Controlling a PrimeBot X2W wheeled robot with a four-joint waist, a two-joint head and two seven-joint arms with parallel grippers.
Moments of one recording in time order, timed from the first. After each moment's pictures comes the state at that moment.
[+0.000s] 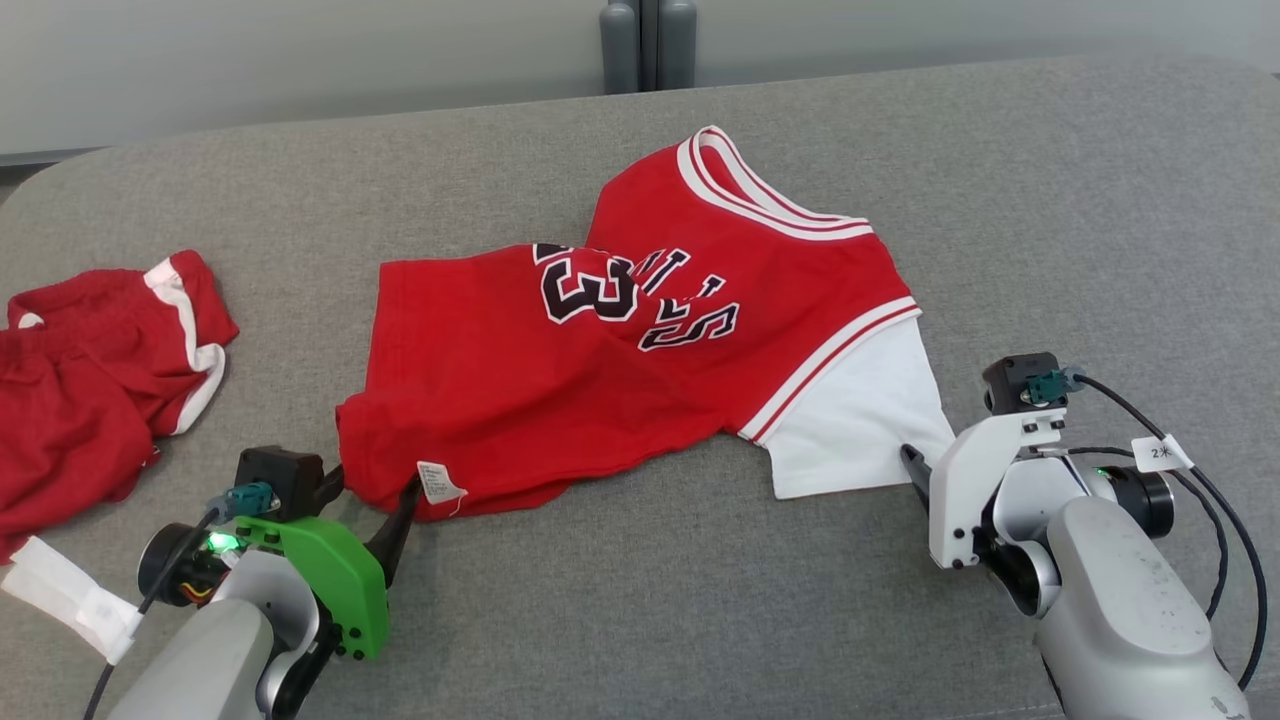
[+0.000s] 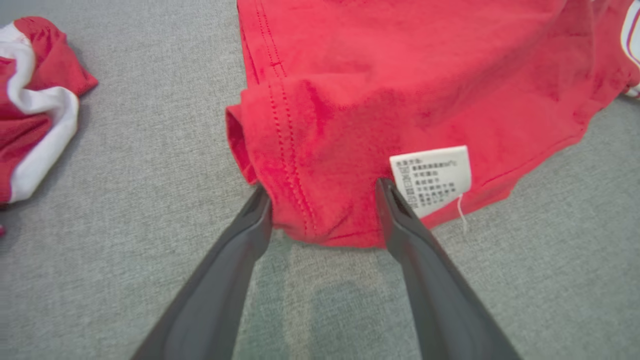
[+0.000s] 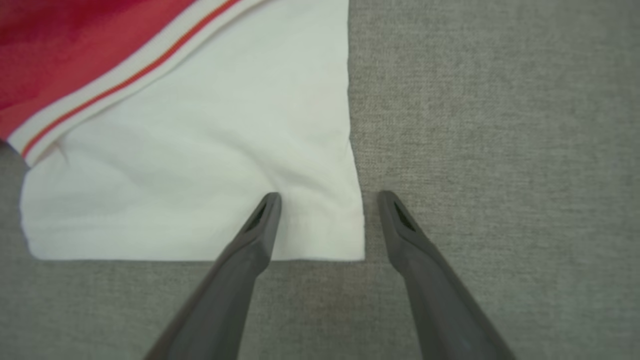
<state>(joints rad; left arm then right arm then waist) -0.41 0.40 -0.60 0.59 -0.63 -0.13 -0.01 -0.42 -0.11 0.08 0.63 0.17 0.13 0.42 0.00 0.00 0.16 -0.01</state>
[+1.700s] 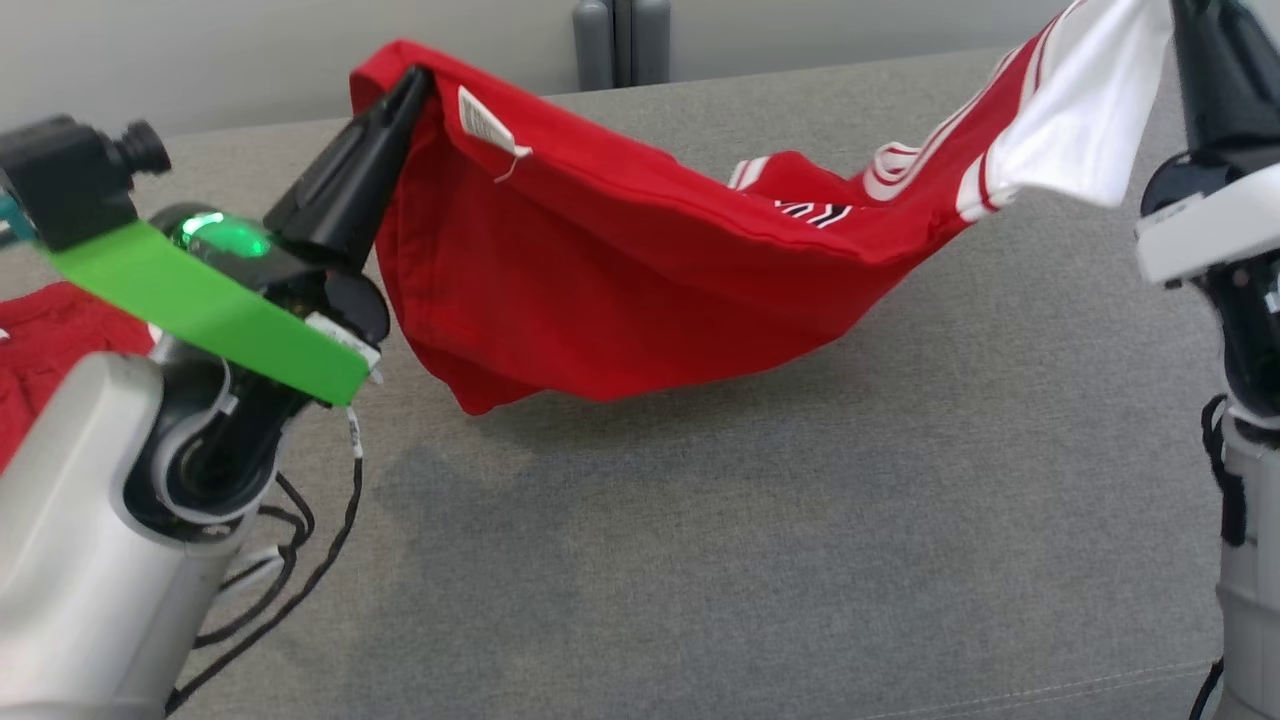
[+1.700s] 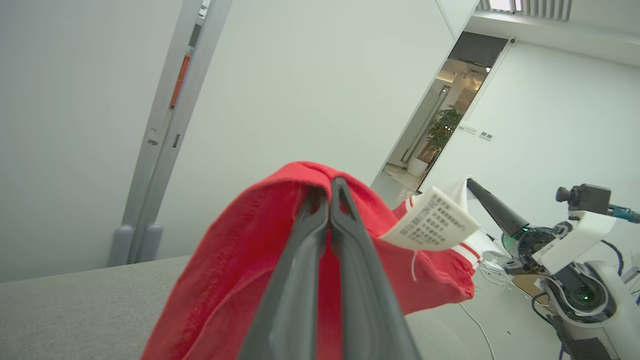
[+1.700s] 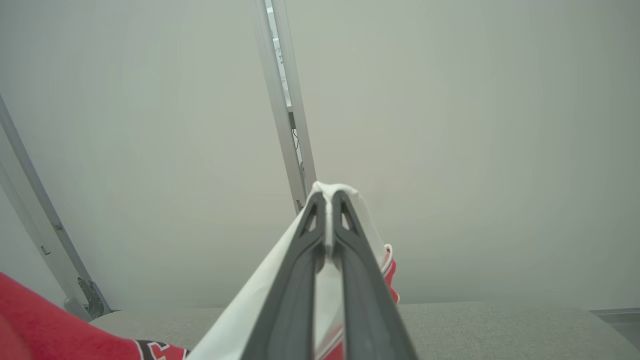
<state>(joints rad) -0.64 0.46 -0.48 -0.08 -1.21 -0.13 0.04 -0.54 -0.17 -0.09 -0.21 0.41 0.13 0.32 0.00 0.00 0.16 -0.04</state>
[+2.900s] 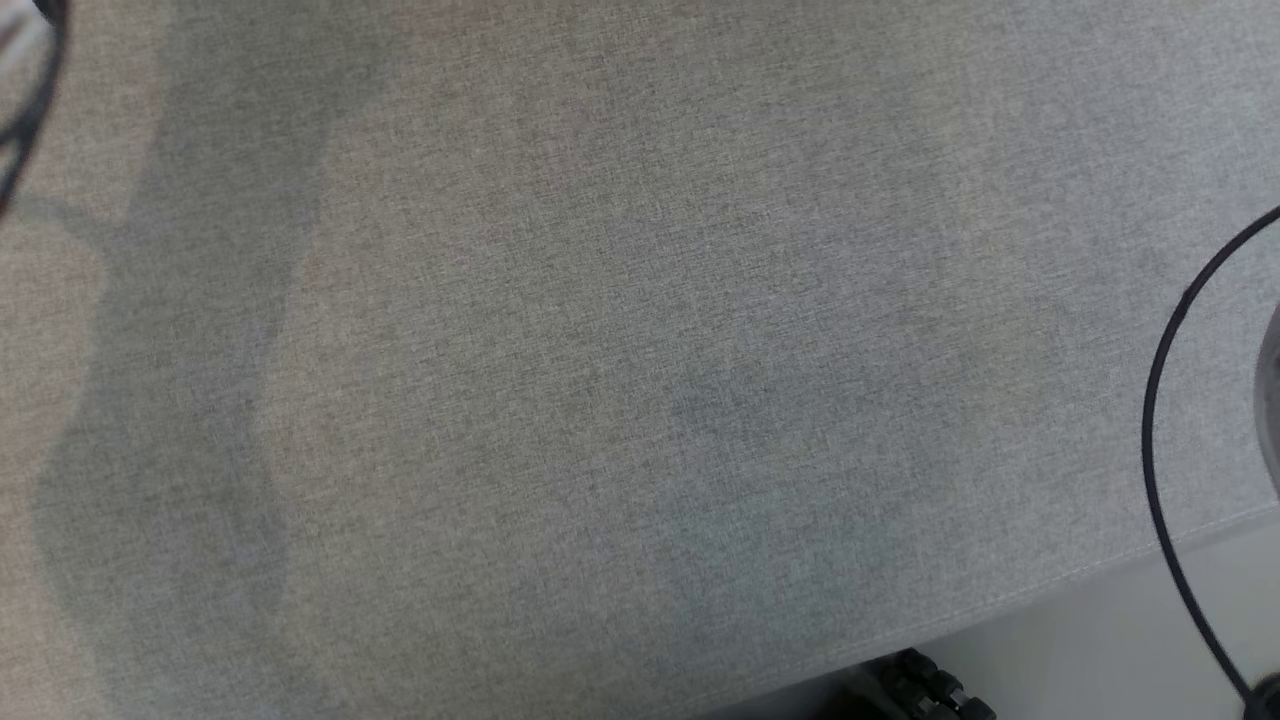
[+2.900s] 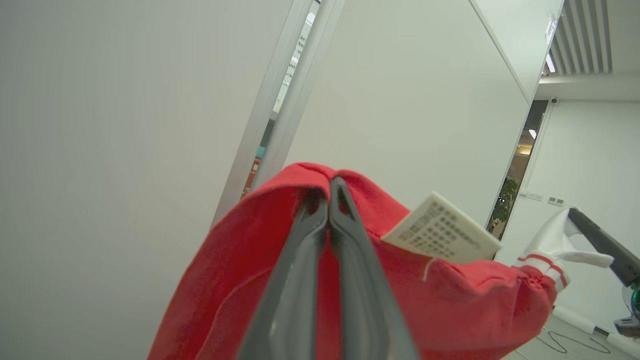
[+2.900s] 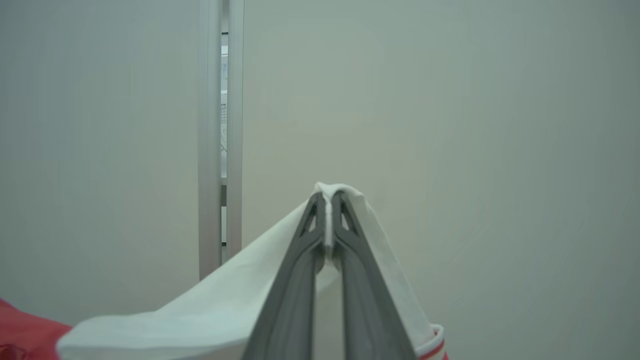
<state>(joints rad) -1.43 0.38 -0.45 0.42 -0.97 -0.13 -0.26 -1.50 -0.18 0.06 0.52 0.31 0.13 -0.26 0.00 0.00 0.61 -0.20</state>
